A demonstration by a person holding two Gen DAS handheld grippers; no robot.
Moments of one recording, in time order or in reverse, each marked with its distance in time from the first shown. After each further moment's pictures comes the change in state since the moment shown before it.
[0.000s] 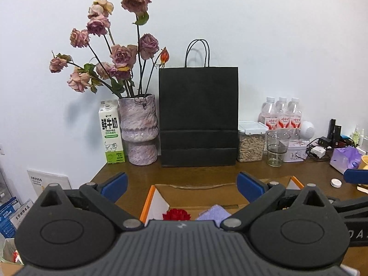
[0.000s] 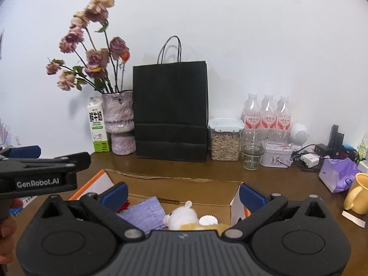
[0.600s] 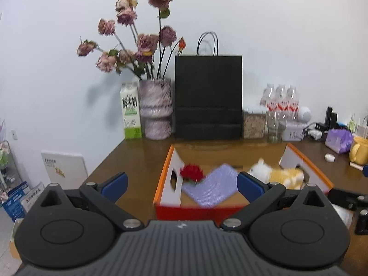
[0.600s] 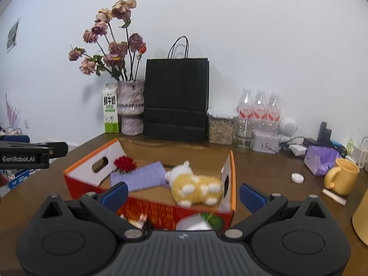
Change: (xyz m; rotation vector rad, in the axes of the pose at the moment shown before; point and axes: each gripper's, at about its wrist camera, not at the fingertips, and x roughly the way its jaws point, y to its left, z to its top) left arm -0.083 0.025 -0.068 -0.020 0.043 0.032; right arm -0.091 -0.005 -0.079 -0.066 0.010 0.004
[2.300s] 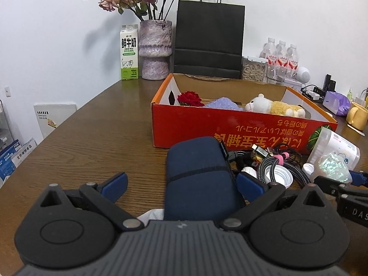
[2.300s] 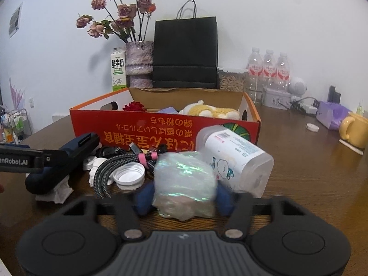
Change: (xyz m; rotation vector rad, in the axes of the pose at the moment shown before) left arm 0.013 0.009 -0.086 -0.058 0.195 -0.044; right arm 0.023 0.017 -0.090 0.032 0.097 0.038
